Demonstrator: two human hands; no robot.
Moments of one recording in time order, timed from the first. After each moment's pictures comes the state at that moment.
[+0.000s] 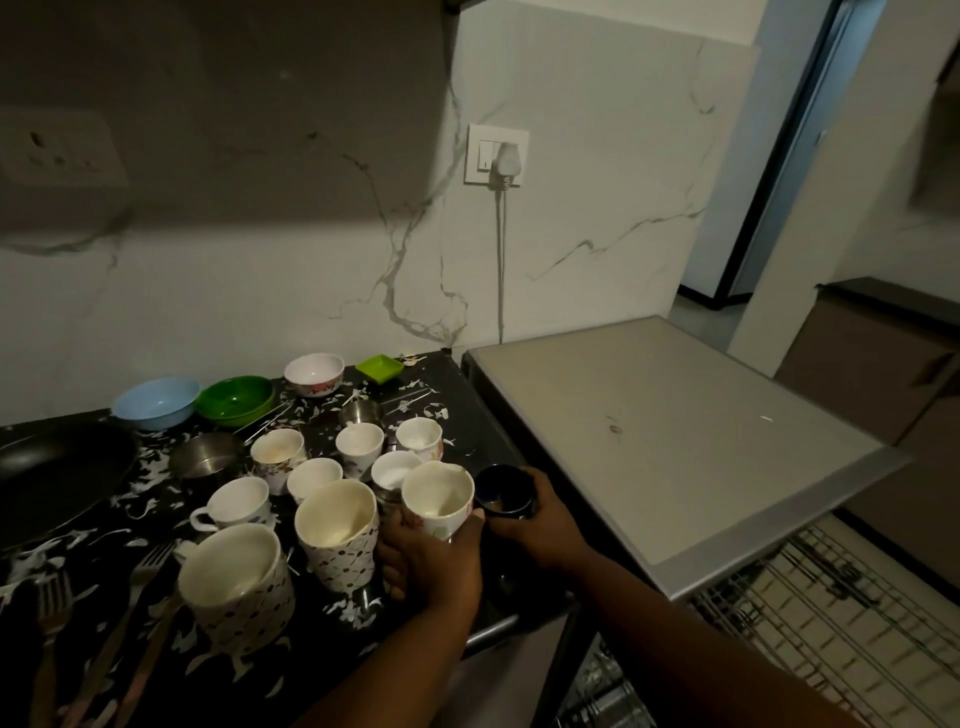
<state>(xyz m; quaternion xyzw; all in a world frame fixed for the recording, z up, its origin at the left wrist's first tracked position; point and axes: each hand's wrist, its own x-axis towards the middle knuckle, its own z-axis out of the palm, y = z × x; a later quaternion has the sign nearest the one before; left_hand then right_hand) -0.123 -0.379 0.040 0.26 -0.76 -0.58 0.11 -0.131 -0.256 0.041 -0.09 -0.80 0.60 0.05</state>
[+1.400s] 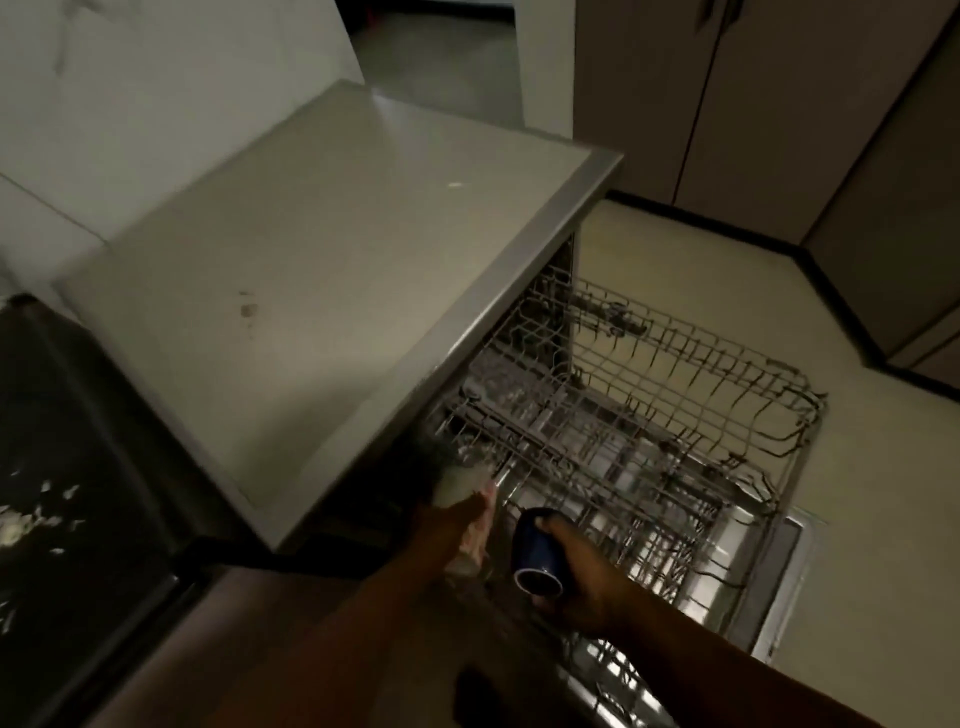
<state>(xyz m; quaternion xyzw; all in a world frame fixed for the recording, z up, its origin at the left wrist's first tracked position) -0.020 -0.038 -0.084 0.14 -0.80 -0.44 -0.39 0.100 0.058 -0.163 -0.47 -0.23 0.85 -0.11</state>
